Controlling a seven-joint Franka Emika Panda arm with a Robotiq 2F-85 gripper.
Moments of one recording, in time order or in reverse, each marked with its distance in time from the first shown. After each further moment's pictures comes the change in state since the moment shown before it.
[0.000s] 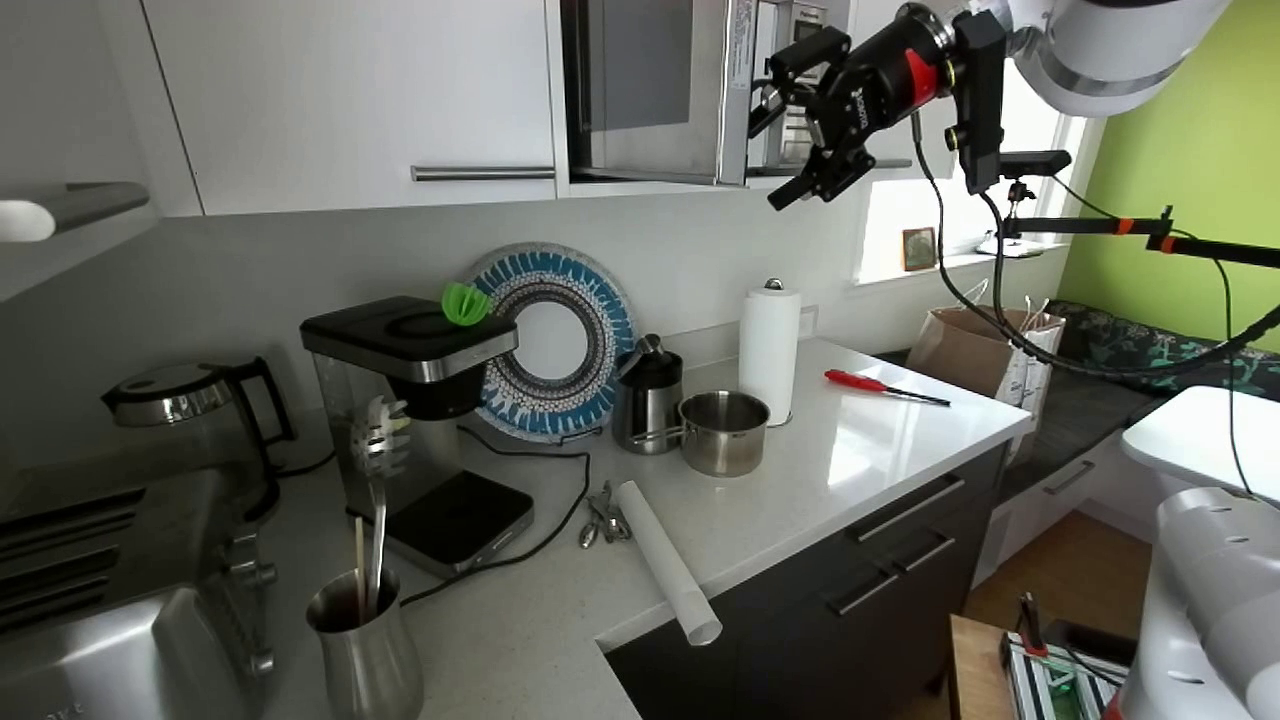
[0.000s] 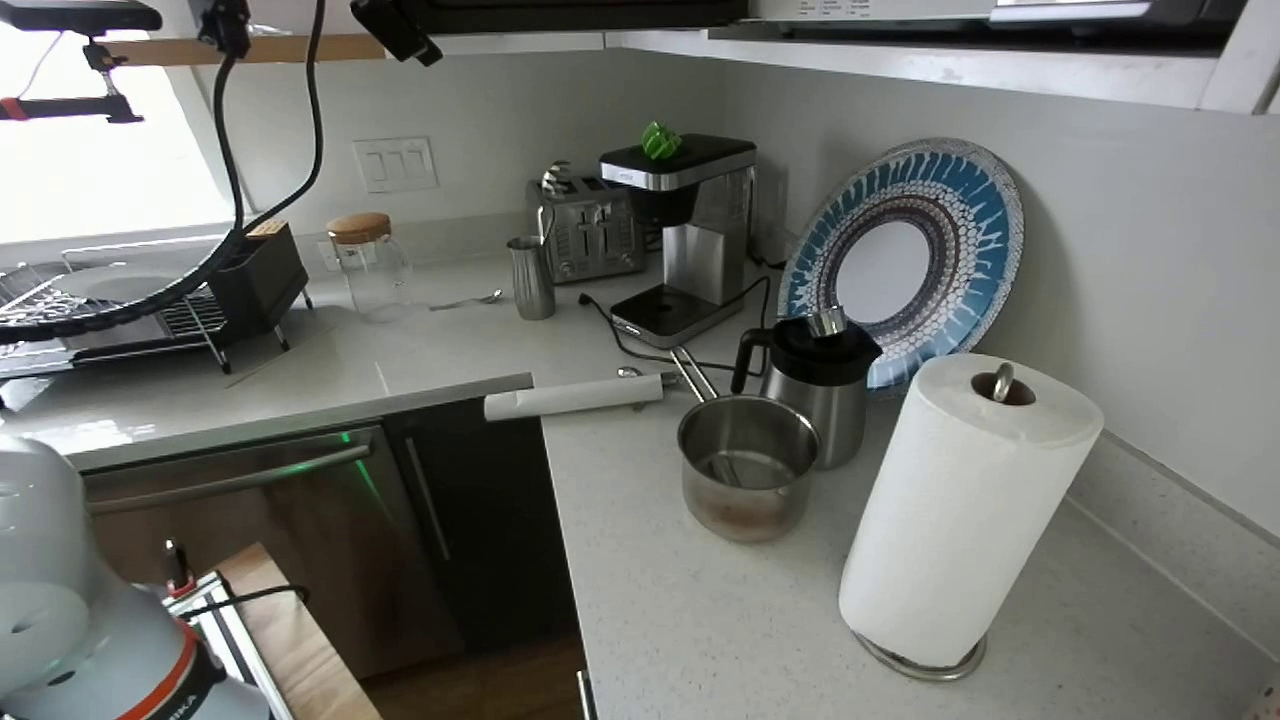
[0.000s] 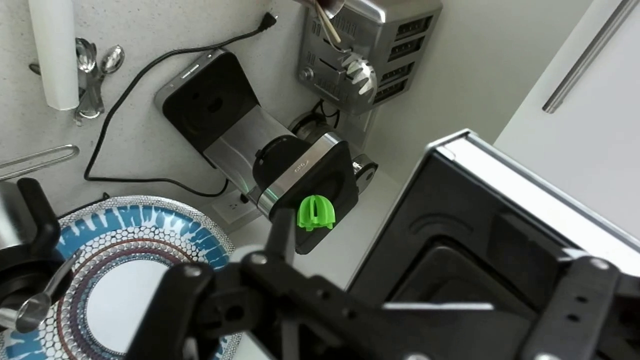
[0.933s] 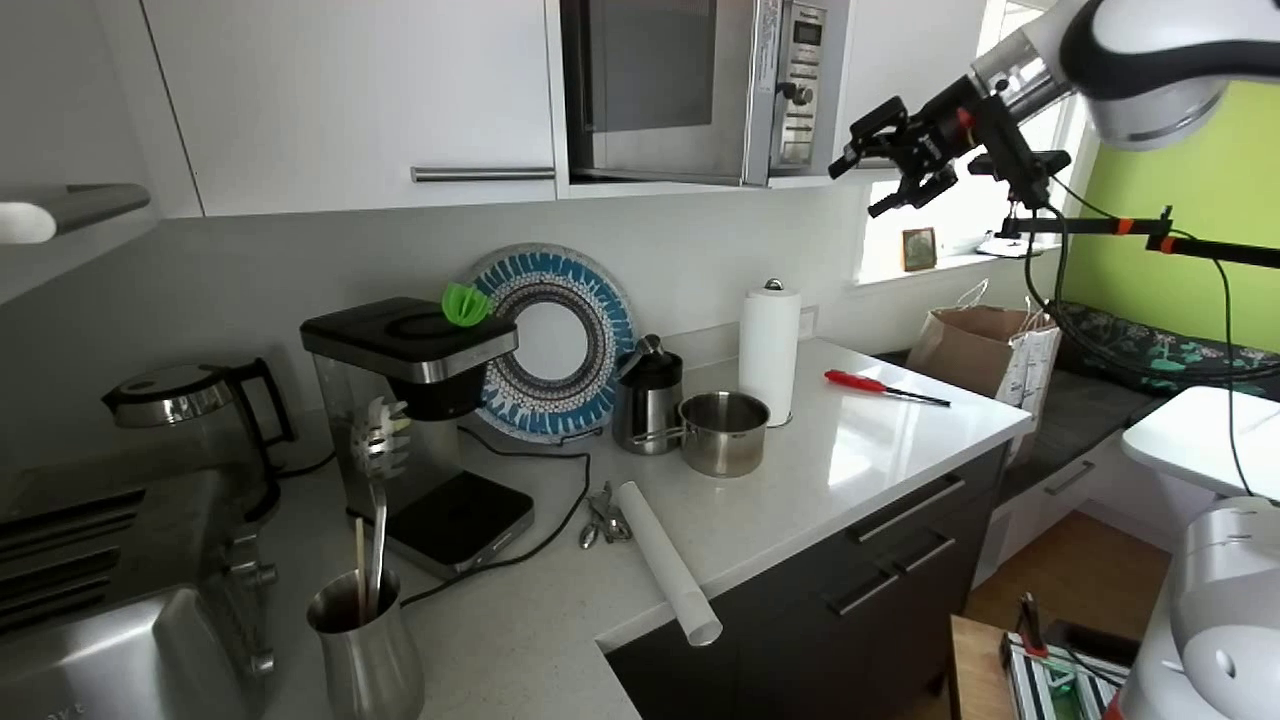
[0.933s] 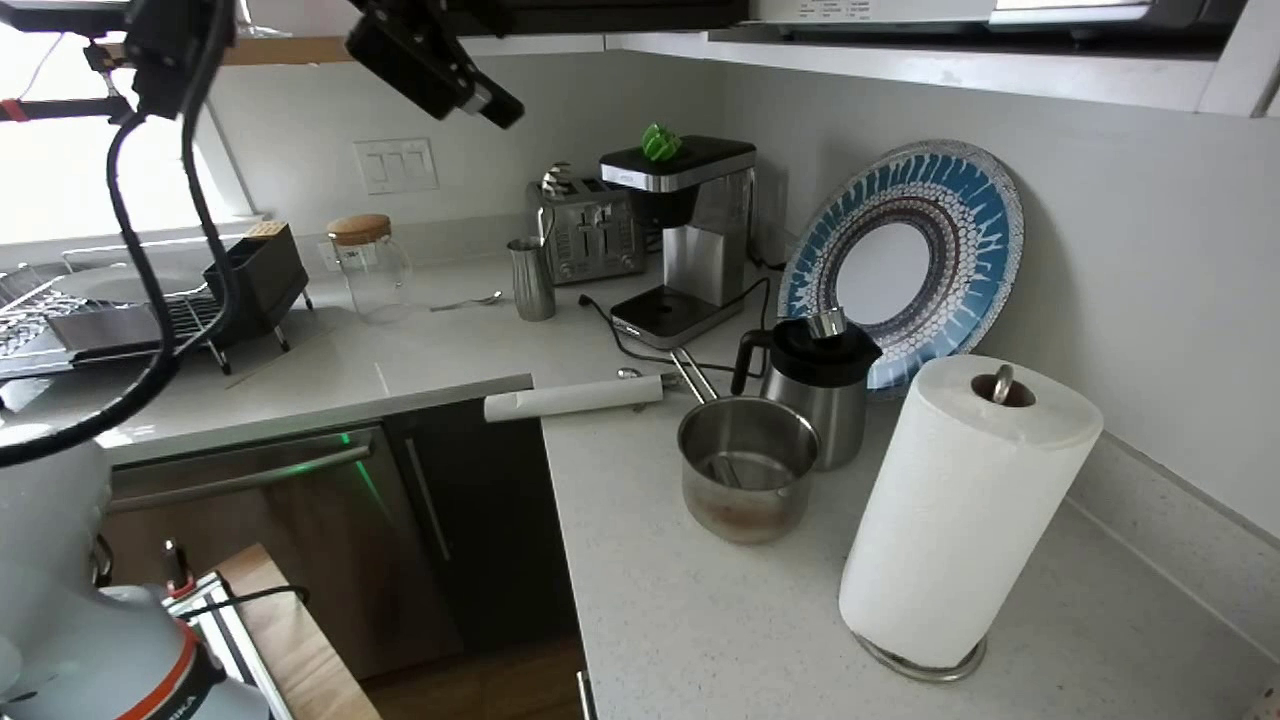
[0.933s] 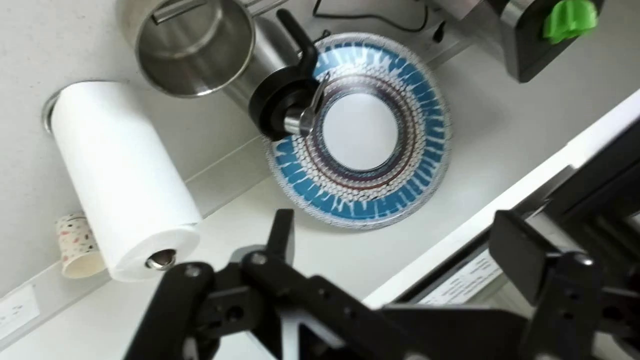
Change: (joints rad) arm -0.308 -0.064 -0.119 -0.103 -0.298 0.086 0.015
